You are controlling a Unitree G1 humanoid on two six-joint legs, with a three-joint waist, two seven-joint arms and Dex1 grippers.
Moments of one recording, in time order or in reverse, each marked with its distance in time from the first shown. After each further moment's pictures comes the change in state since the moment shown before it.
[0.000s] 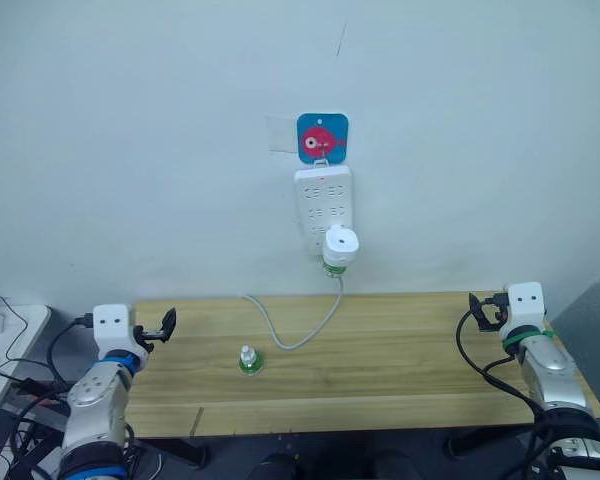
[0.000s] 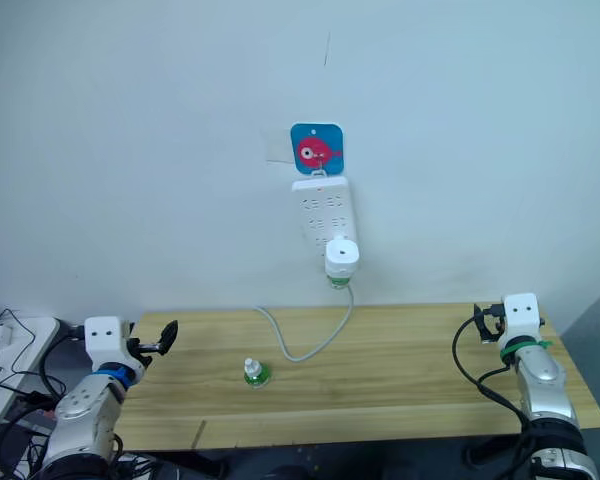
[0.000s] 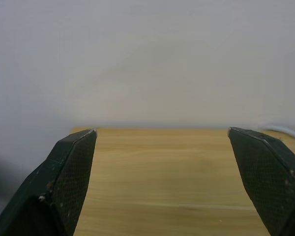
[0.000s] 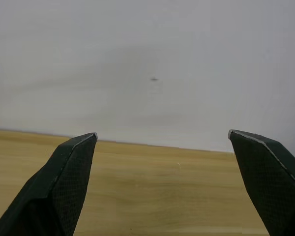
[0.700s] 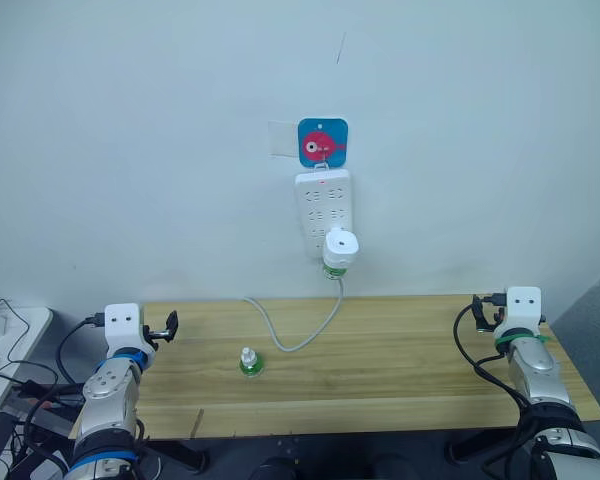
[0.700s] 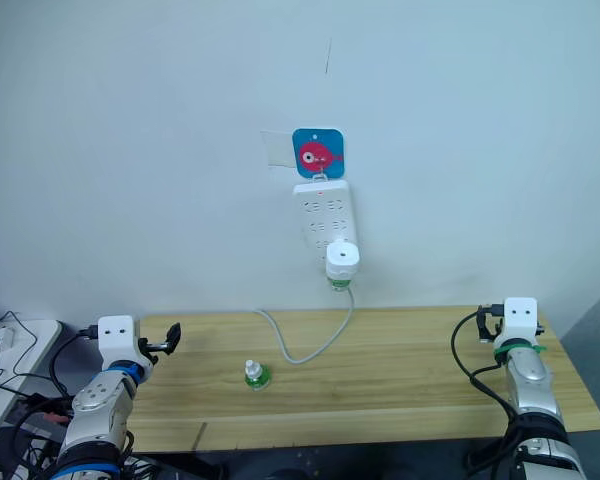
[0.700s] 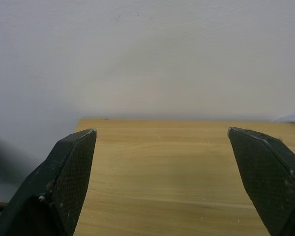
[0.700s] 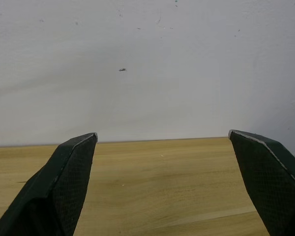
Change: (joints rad) left arm -0.114 -0.036 -0.027 0.228 0.127 -0.095 0.140; right arm -0.087 0.075 -0.033 0.226 -0.028 -0.080 -0.201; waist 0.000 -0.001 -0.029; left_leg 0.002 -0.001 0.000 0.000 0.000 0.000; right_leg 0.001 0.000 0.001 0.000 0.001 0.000
